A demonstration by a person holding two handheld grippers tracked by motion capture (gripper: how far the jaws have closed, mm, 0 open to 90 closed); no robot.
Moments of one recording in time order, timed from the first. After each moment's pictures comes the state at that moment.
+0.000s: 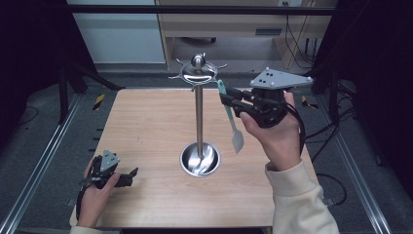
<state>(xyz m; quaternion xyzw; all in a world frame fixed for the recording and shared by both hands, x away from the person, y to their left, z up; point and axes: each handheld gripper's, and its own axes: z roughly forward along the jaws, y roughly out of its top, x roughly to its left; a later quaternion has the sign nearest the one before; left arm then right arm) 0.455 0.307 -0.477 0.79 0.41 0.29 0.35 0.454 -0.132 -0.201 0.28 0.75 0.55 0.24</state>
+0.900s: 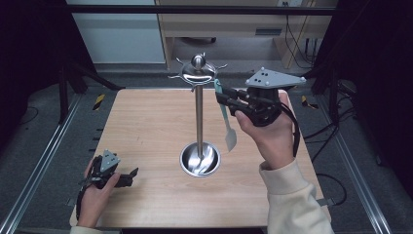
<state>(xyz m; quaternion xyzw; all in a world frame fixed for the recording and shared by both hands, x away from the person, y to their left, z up) 0.455 0.307 -0.477 0.79 0.41 0.29 0.35 0.461 -0.124 -0.206 0.29 0.74 0.56 0.24</state>
